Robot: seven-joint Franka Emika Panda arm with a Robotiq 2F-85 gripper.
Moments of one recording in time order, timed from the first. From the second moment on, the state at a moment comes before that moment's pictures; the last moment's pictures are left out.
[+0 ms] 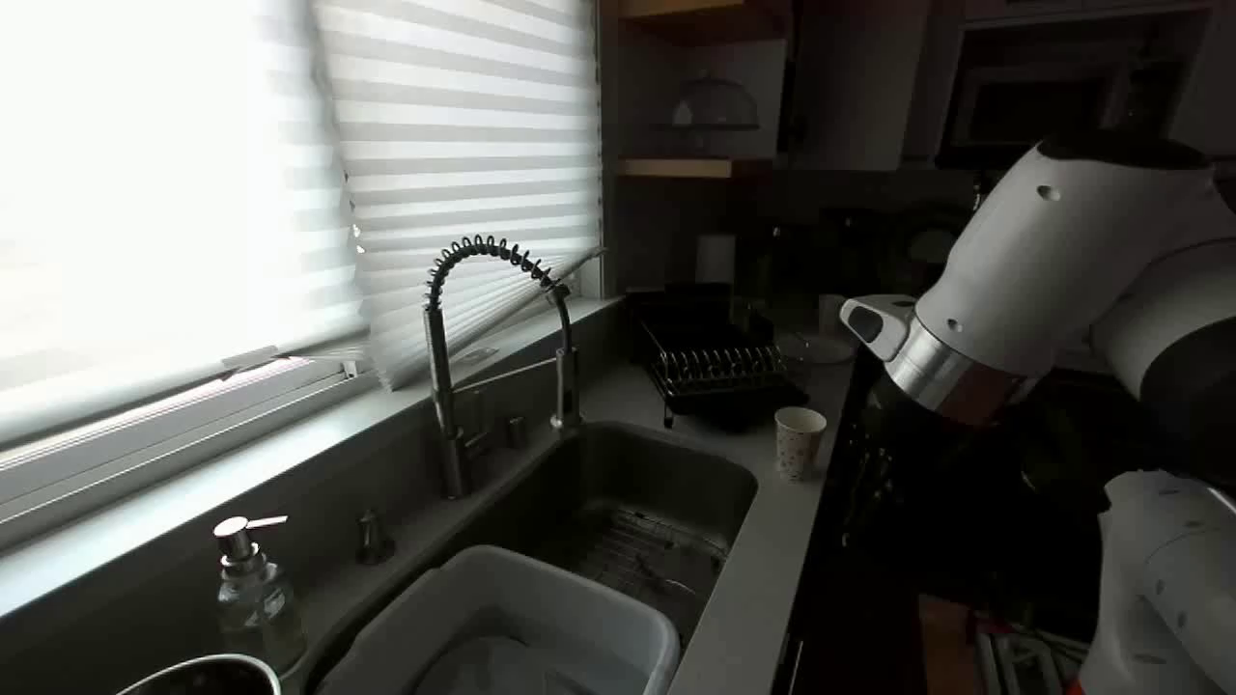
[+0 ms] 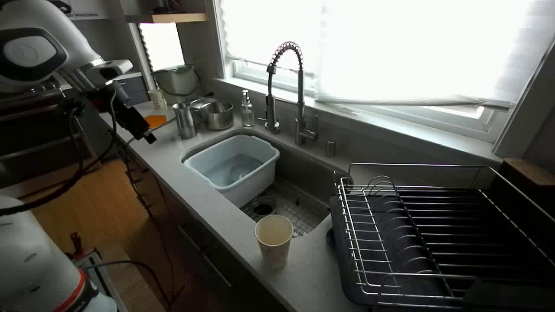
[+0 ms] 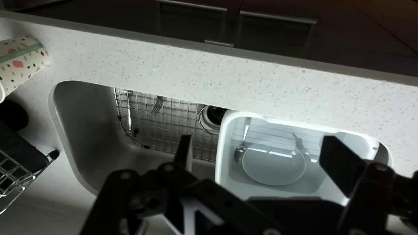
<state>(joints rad) 0.11 -1.01 0.30 -2.68 -0.02 1.94 0.24</state>
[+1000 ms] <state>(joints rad) 0.05 -1.01 0.23 -2.69 -0.05 1.95 0.24</state>
